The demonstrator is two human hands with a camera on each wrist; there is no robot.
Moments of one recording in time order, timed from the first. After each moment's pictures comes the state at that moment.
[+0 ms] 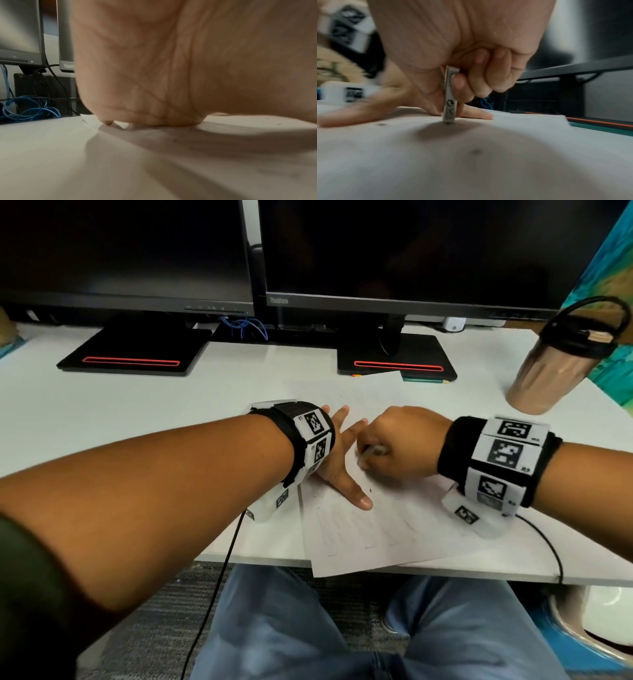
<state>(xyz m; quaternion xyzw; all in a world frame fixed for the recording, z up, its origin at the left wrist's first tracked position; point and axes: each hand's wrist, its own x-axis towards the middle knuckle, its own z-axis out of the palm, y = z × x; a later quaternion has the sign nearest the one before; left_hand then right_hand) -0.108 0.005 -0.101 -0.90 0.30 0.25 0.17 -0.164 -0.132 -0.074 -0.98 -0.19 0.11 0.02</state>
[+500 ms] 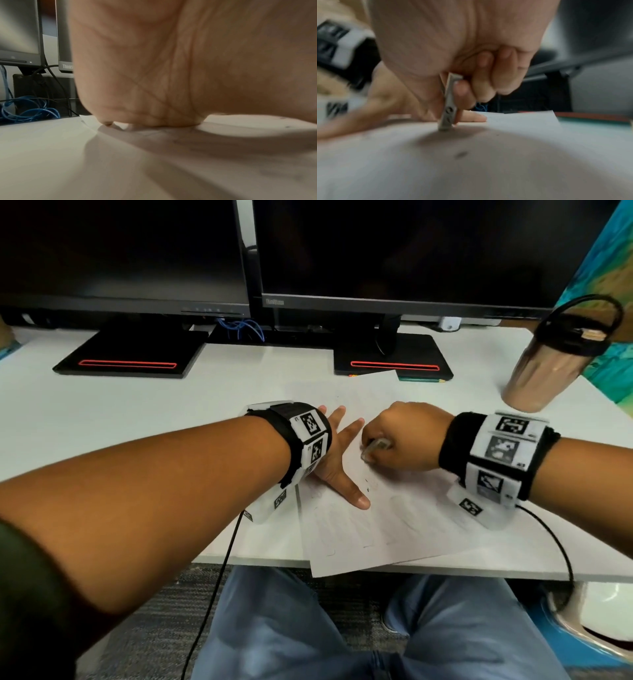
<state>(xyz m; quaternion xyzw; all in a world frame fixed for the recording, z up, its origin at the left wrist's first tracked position) -0.108 0.004 -0.101 -0.91 0.30 0.25 0.16 -0.164 -0.138 -0.070 -0.98 -0.17 0.10 0.01</state>
